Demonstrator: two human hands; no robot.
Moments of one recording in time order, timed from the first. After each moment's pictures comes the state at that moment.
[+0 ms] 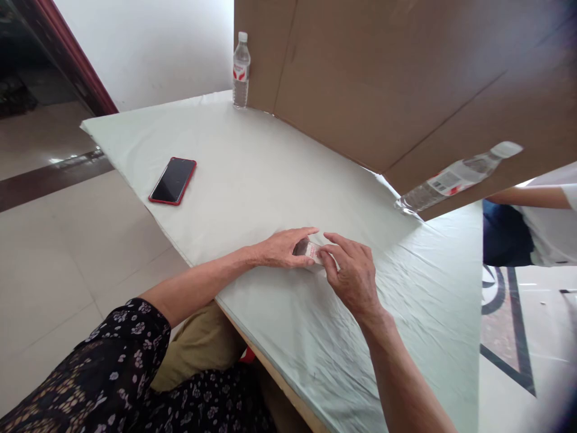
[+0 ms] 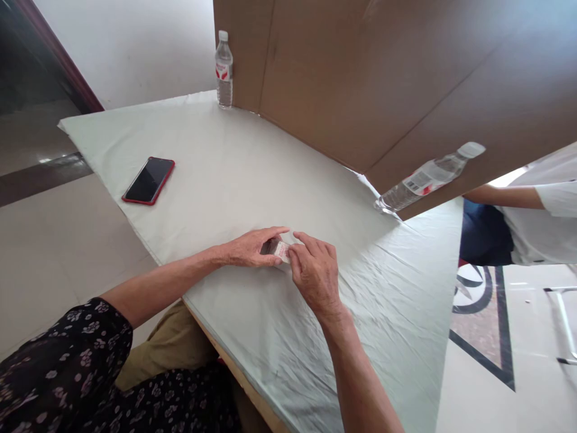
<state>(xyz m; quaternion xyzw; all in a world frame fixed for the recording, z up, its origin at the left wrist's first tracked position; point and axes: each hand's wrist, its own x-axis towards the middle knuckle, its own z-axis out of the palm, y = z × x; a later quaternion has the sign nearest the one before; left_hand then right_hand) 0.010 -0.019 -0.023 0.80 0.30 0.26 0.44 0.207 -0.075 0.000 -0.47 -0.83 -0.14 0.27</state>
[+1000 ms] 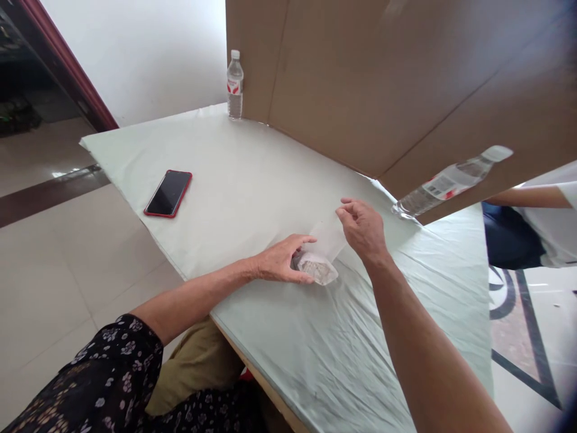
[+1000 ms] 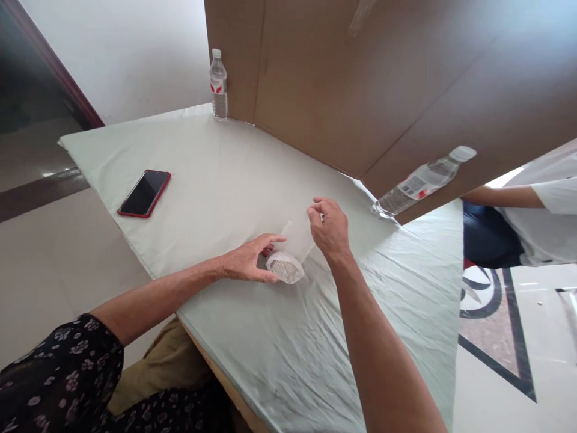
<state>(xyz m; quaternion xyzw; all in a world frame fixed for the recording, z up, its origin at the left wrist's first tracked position) 0.013 -0.020 -0.029 0.77 0.28 0.29 0.49 0.241 0.039 0.012 -0.58 -0.71 0.06 0.40</state>
